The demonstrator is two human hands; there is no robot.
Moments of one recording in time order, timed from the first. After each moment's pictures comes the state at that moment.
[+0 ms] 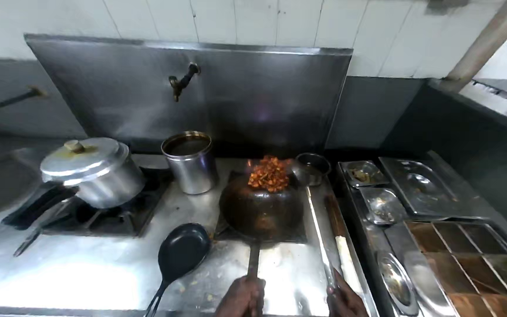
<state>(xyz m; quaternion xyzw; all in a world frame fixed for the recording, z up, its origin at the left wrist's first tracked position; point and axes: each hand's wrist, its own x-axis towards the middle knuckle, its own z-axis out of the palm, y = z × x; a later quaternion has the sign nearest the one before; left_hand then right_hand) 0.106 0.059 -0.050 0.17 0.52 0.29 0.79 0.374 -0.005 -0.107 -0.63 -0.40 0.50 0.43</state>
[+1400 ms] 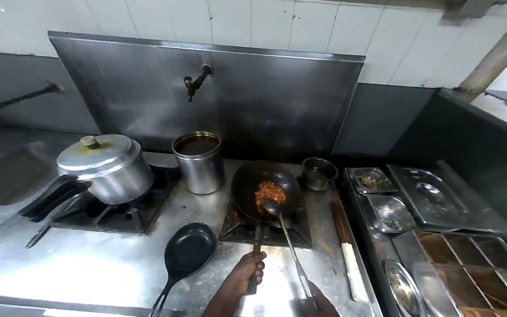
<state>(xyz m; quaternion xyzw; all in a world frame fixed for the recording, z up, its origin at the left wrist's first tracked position) 0.097 0.152 -0.155 0.18 0.50 0.30 0.80 0.342 0.026 -0.171 -0.69 -0.44 0.54 0.20</state>
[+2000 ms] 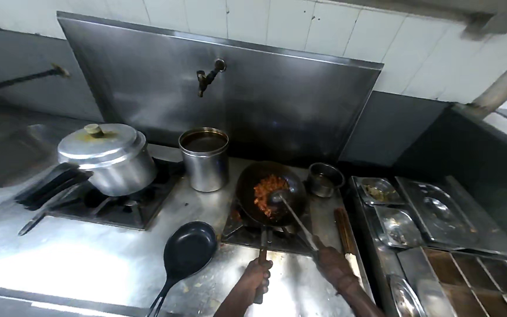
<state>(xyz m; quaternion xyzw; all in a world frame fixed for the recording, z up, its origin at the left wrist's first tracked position) 0.108 0.154 -0.168 0.20 0.52 0.28 0.78 0.334 0.169 -0.074 -0.75 -0.61 0.23 -0.12</state>
